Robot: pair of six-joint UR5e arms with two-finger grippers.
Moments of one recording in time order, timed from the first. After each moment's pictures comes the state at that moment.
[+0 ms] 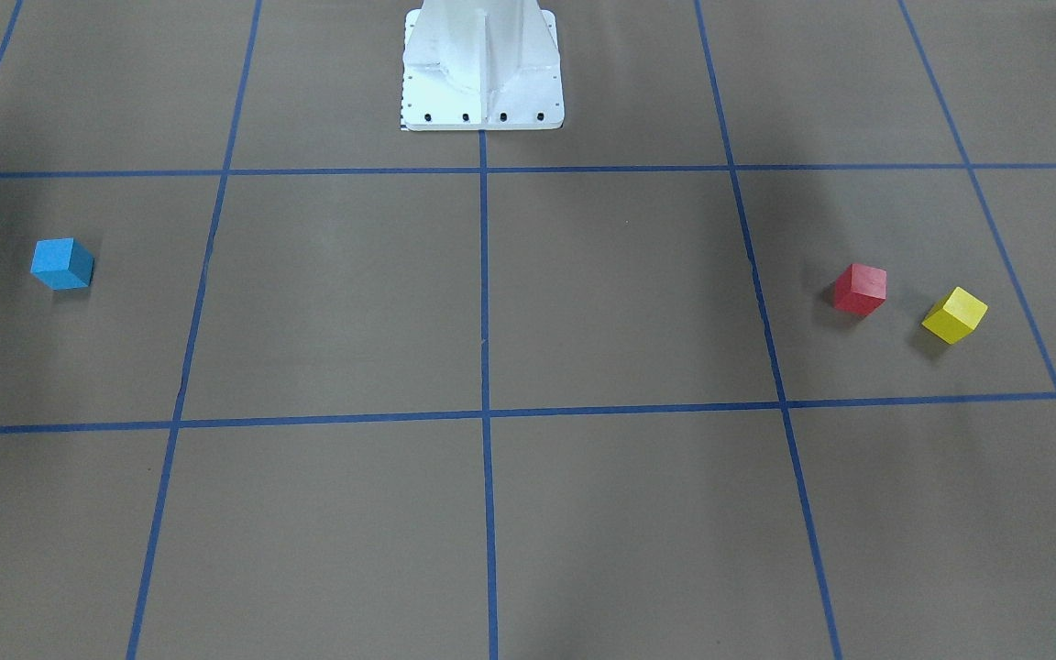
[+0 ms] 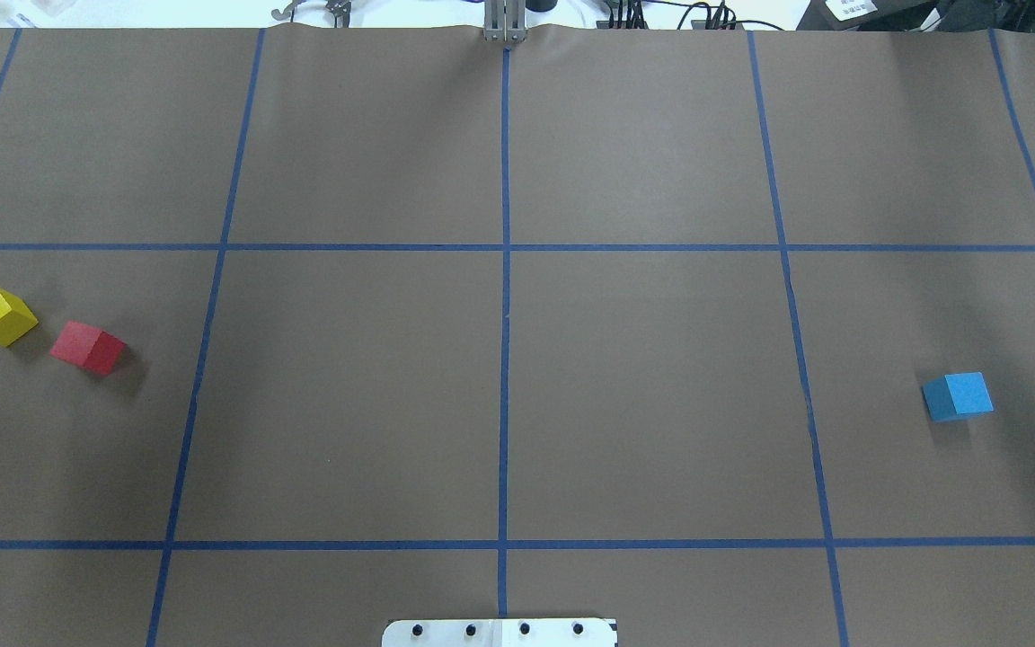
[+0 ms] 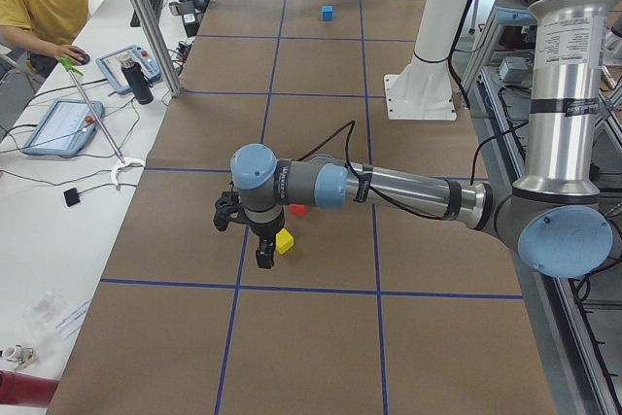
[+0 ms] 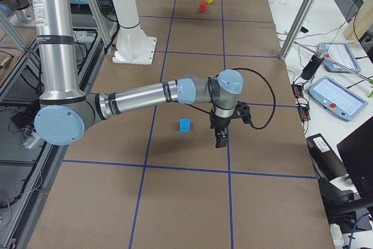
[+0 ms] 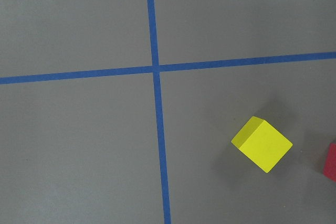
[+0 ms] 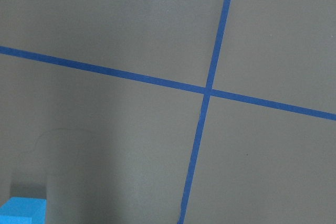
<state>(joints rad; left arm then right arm) -1.50 -1.55 -1.75 -1.48 -2.34 -0.02 1.43 -1.51 1.77 -1.76 2.22 -0.07</state>
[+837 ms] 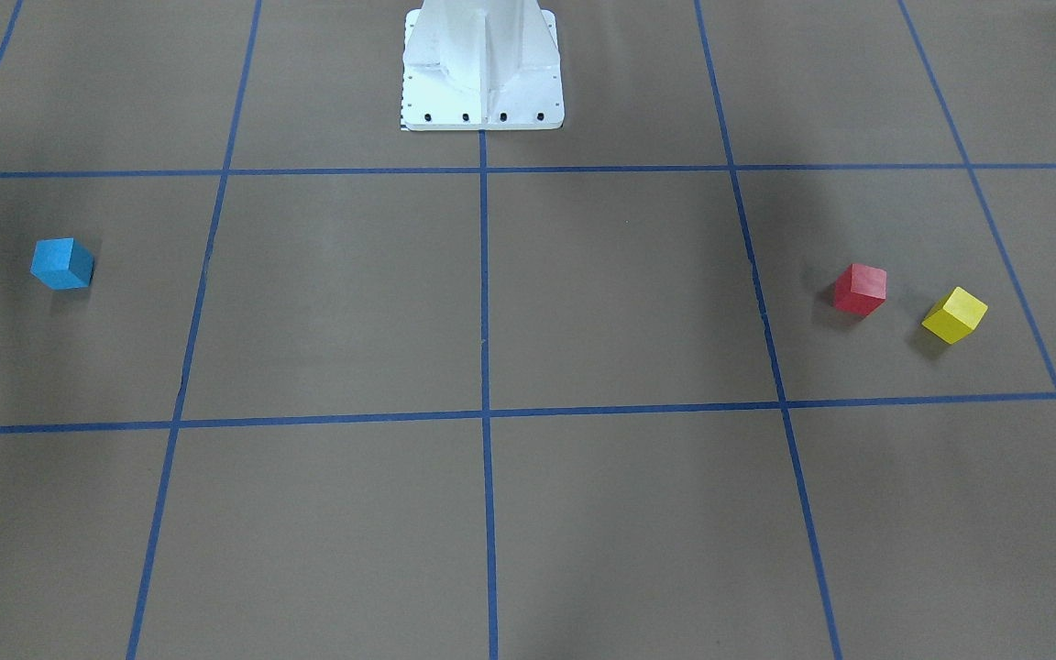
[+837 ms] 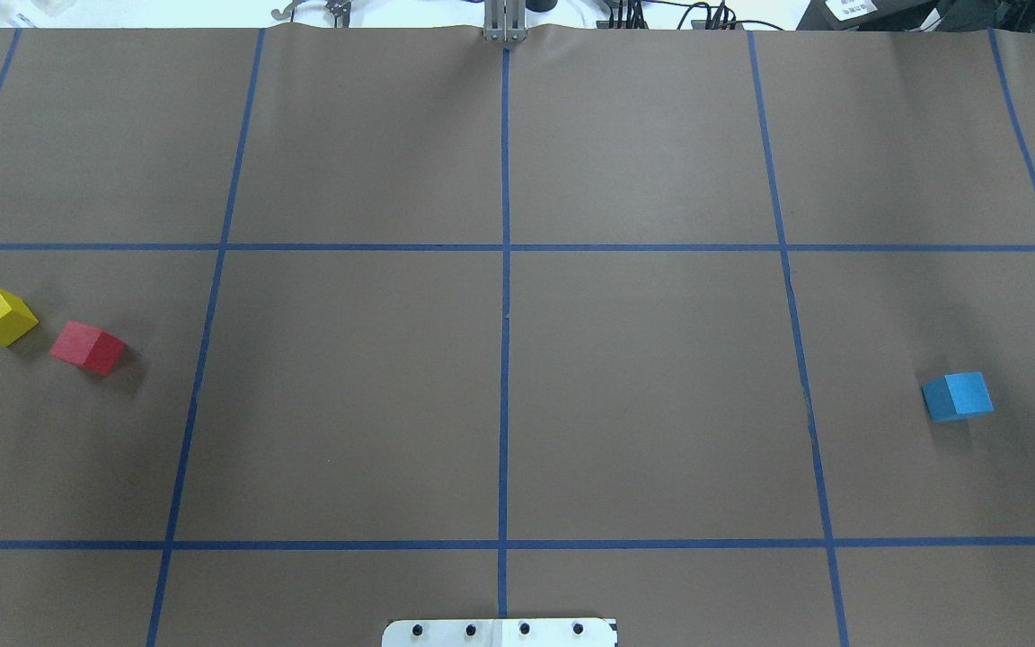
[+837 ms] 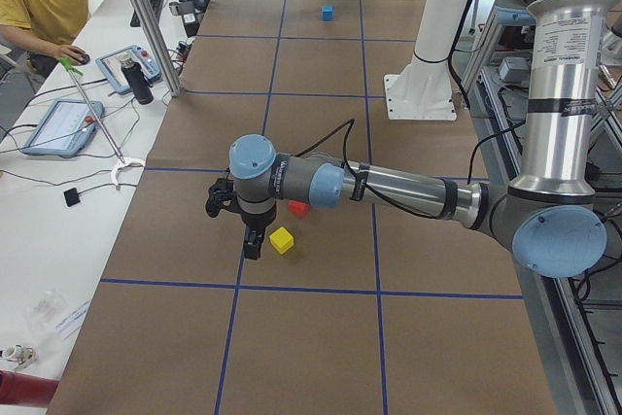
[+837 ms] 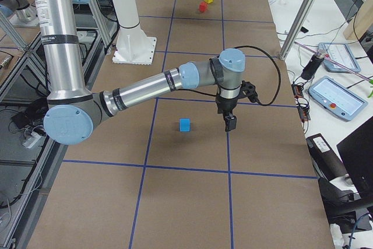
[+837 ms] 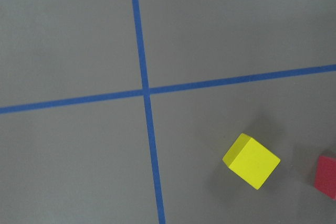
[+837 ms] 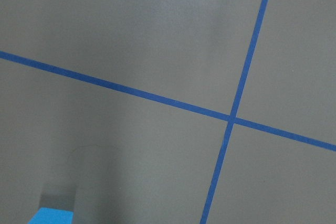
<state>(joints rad) -1.50 -1.58 -1.72 -1.63 -2.34 -0.02 1.42 -1.46 1.85 -1.76 2.22 -0.06</state>
